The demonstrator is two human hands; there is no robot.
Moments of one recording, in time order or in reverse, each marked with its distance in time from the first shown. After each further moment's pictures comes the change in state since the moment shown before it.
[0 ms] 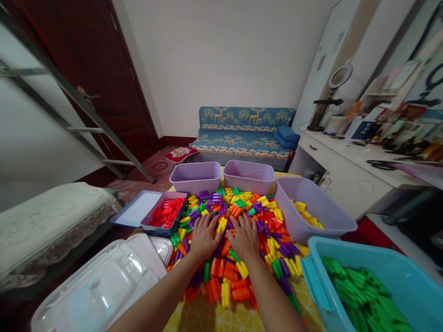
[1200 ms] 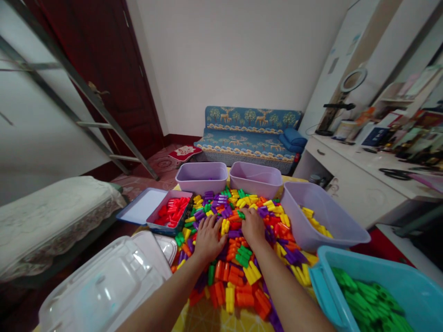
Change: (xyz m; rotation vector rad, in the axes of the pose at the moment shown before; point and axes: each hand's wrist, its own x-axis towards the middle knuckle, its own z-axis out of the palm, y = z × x) left_hand -0.001 0.001 0.001 -0.037 0.014 -0.016; right_hand 0.047 0.015 -0.015 0.152 -0.006 0.116
